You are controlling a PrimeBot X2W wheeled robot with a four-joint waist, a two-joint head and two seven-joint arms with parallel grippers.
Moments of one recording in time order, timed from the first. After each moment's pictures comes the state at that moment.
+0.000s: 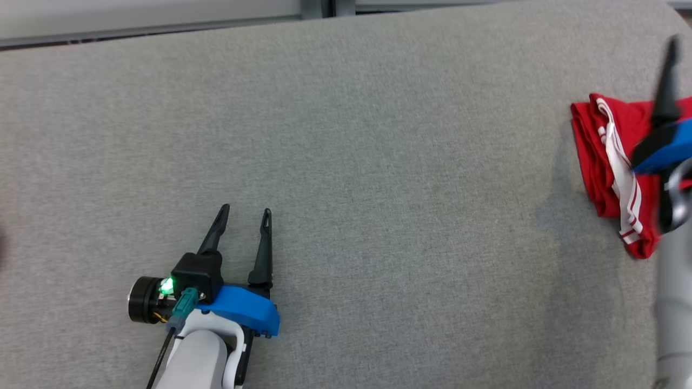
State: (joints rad) left arm -0.28 0.05 -0.24 0.45 -0.15 -0.03 -0.26; right arm -0.80 -0.17 -0.38 0.66 -0.22 0.13 -0.26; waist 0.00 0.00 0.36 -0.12
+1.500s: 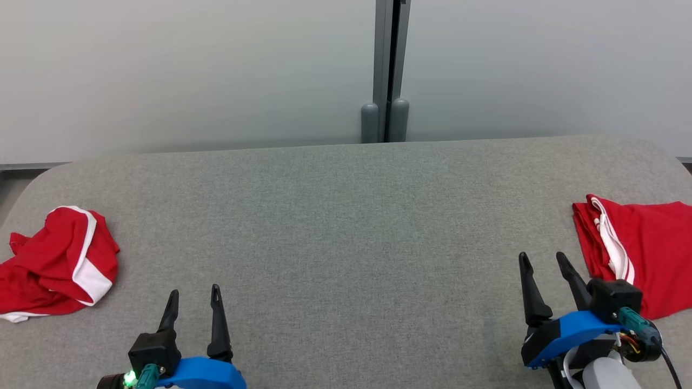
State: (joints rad) left arm -0.04 0.05 -0.10 0.40 -0.20 0.05 -0.26; right arm -0.23 -0.05 -0.06 0.54 0.12 0.13 -0.26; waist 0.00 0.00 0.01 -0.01
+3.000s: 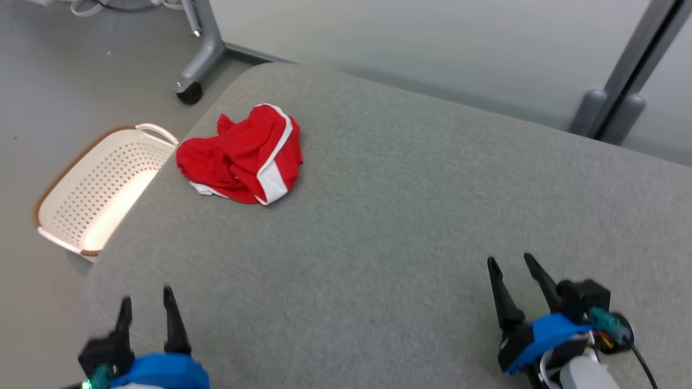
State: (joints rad) left arm -0.02 0.05 0.04 0.41 -0.21 0.04 -0.26; right arm -0.22 -0.05 0.06 0.54 0.15 0.13 -0.26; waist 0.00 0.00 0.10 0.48
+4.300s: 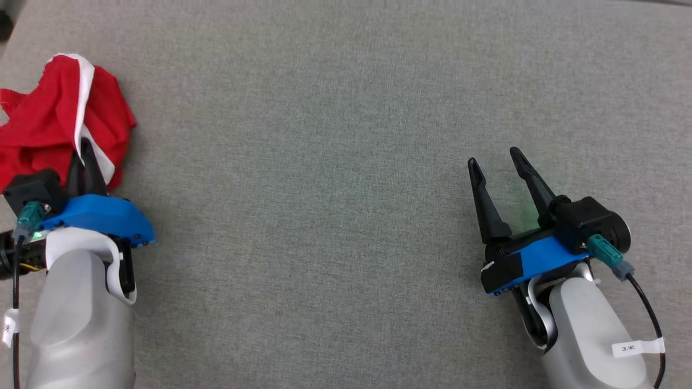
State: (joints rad) left arm -0.63 0.15 0.18 0.81 -0.09 -0.04 -0.26; right arm -0.42 -0.05 0.12 0.37 0.09 0.13 -0.26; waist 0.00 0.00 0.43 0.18
